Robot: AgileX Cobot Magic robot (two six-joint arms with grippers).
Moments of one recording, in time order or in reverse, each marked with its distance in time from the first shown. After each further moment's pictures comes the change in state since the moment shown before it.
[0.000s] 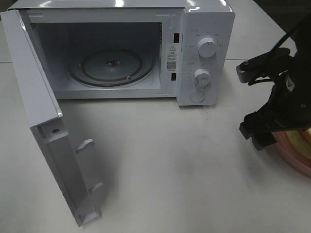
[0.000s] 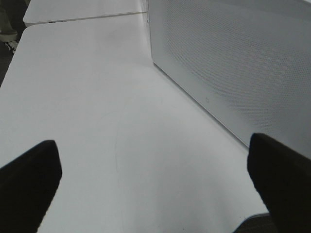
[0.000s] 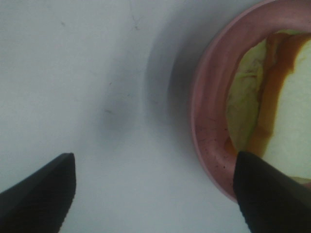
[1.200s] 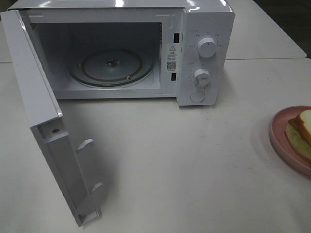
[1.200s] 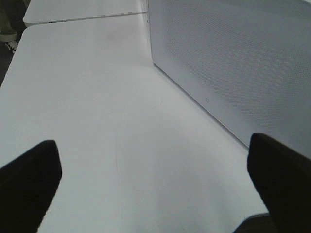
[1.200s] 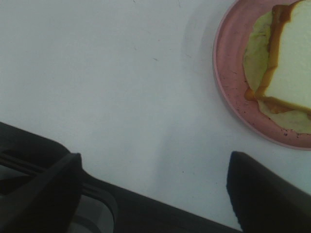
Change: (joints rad) left arm 0.000 0.000 0.000 0.000 0.000 0.000; right arm 0.000 -0.781 0.282 0.243 0.134 -0.217
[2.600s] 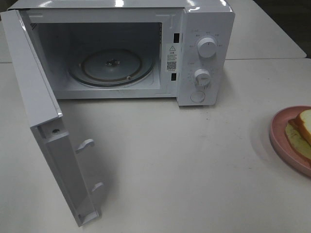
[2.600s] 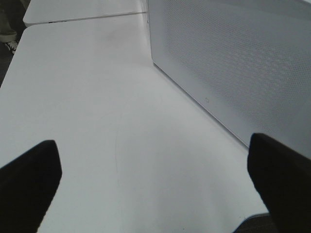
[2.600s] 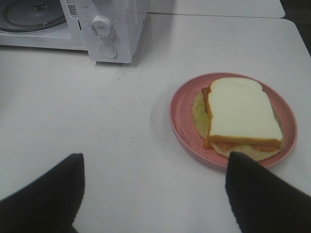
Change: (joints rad) left arm 0.000 0.000 0.000 0.000 0.000 0.000; right arm -0.347 -0.724 0.063 0.155 0.088 -0.144
